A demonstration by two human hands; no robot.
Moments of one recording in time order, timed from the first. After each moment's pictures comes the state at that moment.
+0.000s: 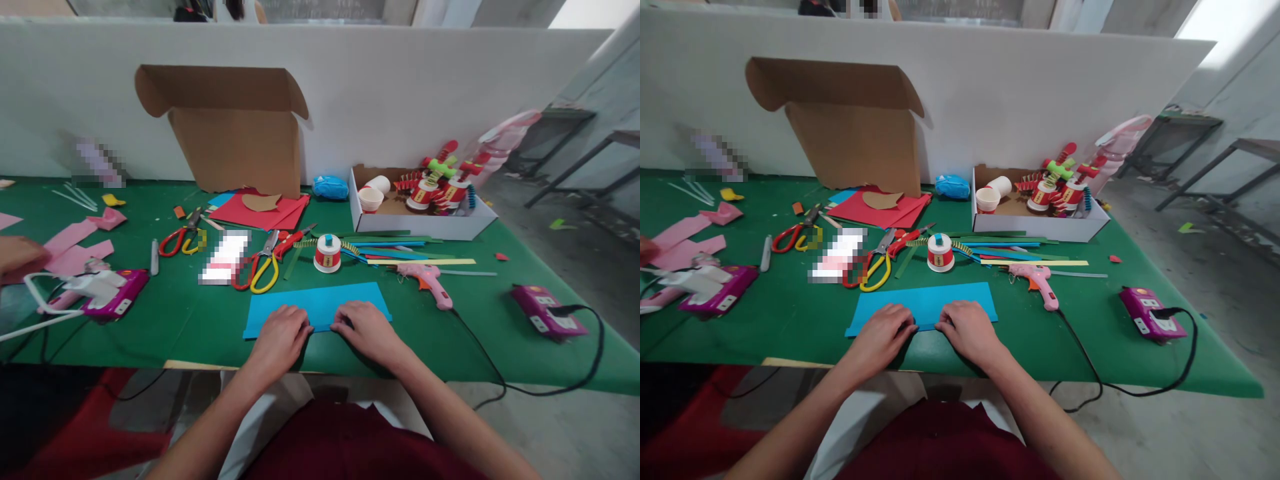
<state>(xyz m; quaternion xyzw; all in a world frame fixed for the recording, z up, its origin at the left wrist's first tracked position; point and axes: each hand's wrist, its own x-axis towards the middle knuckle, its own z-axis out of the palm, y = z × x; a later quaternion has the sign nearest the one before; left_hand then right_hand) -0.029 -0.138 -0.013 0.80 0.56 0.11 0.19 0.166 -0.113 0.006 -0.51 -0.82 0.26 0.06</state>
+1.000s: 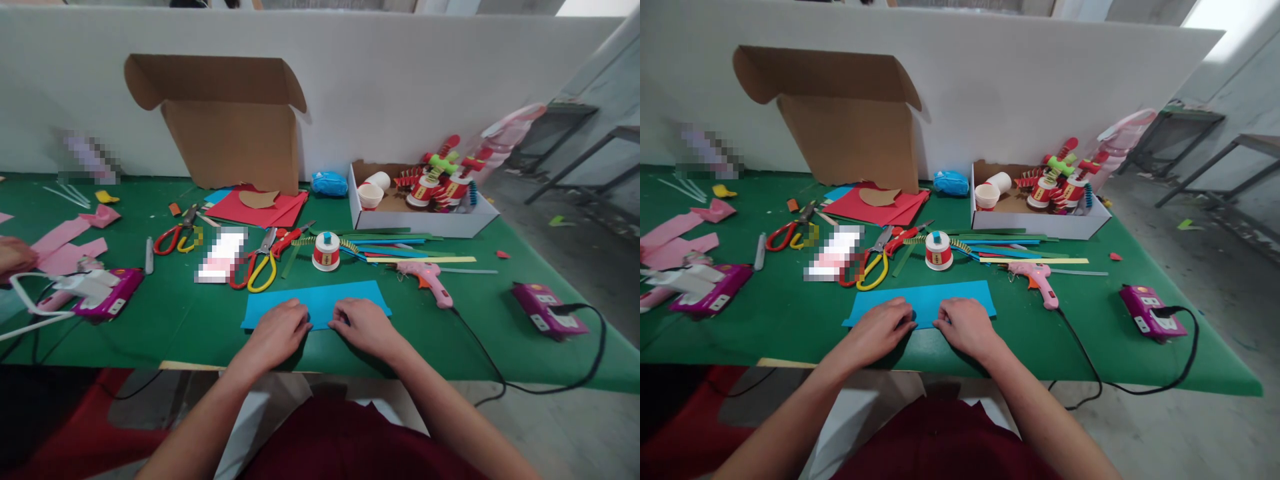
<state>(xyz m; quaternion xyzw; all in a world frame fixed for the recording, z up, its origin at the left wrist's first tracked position) -0.030 -0.122 0.002 0.81 0.55 0.02 0.21 0.163 -0.106 0.014 -0.53 -0.81 0.26 0.01</state>
